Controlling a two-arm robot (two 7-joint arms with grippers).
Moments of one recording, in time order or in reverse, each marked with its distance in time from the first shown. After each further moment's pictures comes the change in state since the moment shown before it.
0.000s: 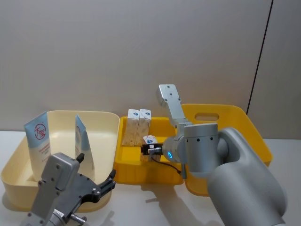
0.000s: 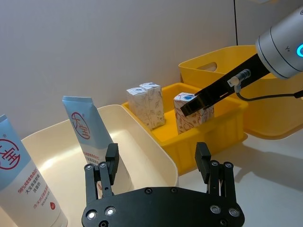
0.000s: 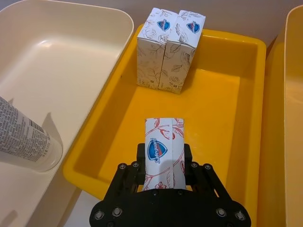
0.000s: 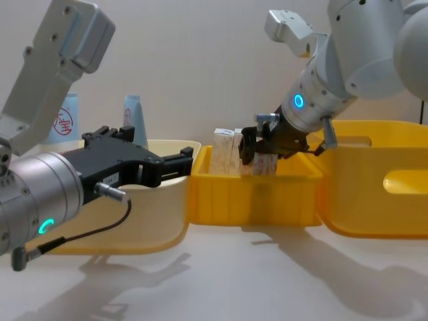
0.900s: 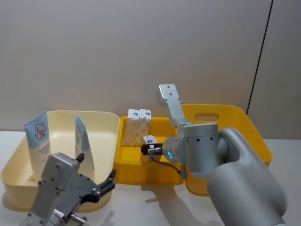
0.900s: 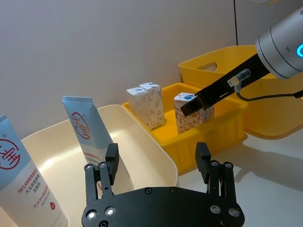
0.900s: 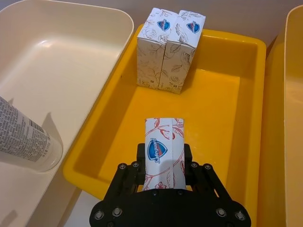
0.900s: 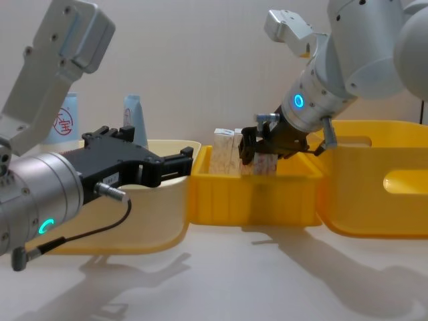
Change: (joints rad) left arm 0.000 0.000 0.000 0.000 0.000 0.000 0.000; right arm 0.000 0.000 0.000 0.000 0.000 0.000 0.000
